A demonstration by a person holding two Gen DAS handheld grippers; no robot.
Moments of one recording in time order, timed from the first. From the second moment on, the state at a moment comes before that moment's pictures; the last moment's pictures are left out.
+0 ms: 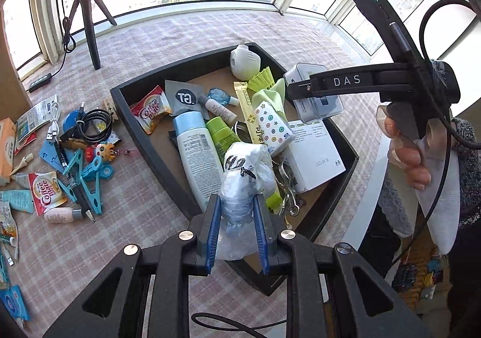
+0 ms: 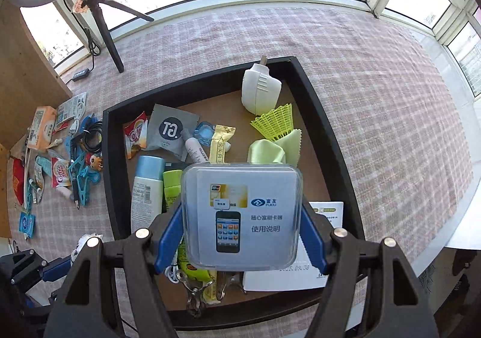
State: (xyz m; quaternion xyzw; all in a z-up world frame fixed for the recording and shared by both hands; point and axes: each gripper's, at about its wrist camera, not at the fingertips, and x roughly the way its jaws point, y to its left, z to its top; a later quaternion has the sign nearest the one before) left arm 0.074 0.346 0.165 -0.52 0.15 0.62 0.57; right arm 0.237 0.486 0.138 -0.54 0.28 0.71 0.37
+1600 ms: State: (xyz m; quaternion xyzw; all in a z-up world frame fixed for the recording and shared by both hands) left arm -0.120 0.110 0.083 -0.60 0.03 0.76 0.25; right arm 0.048 0.349 0.133 -0.53 0.23 0.80 0.18
